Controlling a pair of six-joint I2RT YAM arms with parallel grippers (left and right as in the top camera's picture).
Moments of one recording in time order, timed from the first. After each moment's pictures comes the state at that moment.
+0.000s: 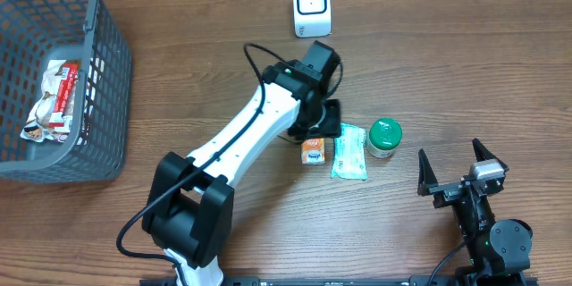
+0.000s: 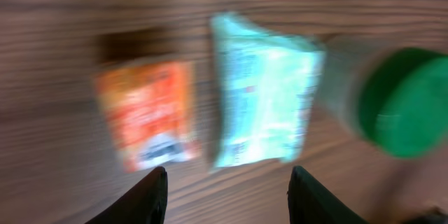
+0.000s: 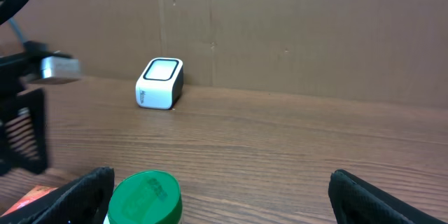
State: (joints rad) left arm -0.54 1.89 1.49 -1.02 0.22 -0.55; right arm 0.13 0.01 0.02 -0.03 -0.07 -0.01
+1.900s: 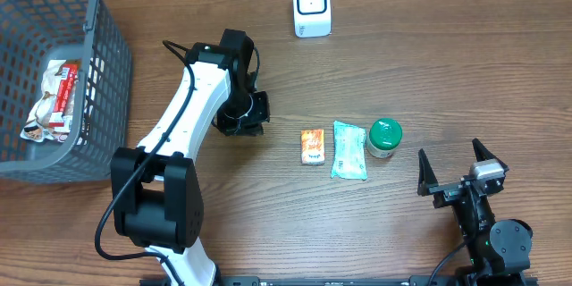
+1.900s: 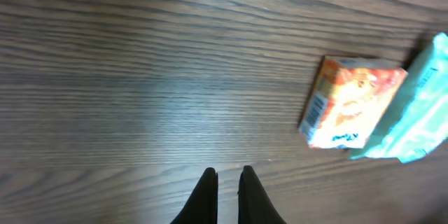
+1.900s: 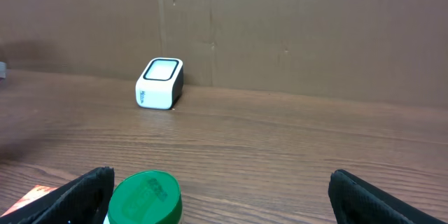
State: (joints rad) left arm -0.20 1.89 1.49 -1.23 0.21 -0.32; right arm 0.13 0.01 0.02 -0.03 -0.07 -0.01
